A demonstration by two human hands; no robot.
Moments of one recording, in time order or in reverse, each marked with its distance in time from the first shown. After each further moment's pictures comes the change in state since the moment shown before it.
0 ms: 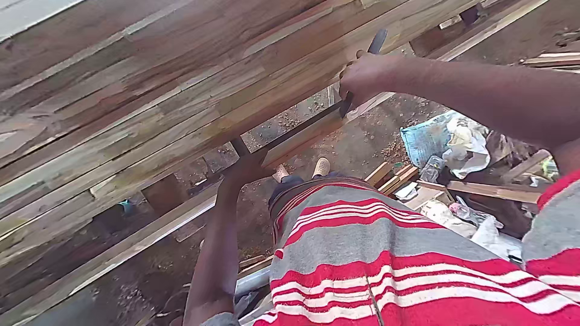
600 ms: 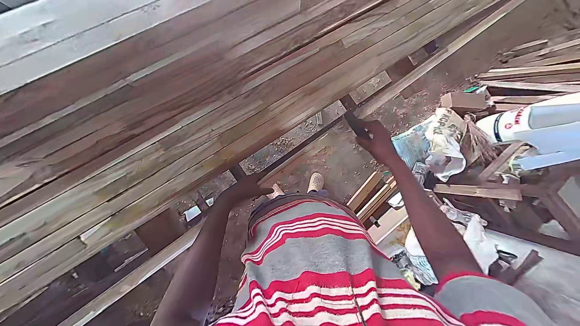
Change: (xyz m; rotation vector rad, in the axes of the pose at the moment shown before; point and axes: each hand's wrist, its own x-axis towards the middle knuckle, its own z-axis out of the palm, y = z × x) left_hand 0.016 -0.010 -0.028 -0.304 -0.279 -0.057; right_hand -0.045 -0.059 0.141 1.077 0.701 0.725
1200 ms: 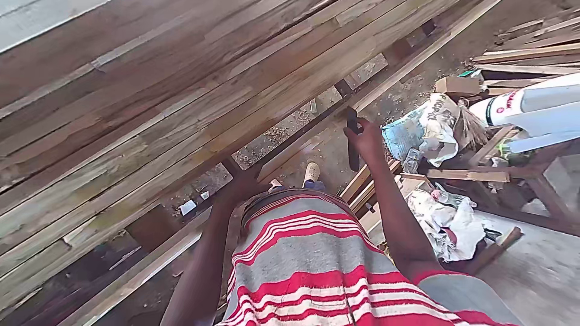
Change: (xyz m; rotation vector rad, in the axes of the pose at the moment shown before) left_hand -0.005 0.000 0.020 0.154 0.168 0.056; right_hand -0.037 -0.054 0.021 0.051 0.104 0.362
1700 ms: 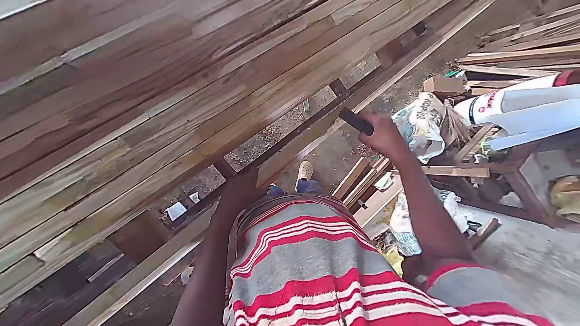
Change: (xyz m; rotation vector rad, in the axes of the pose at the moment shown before) left_hand -0.010 0.015 0.009 0.238 0.062 -0.045; right_hand 0.023 0.016 -0.051 -0.300 -0.143 -0.312
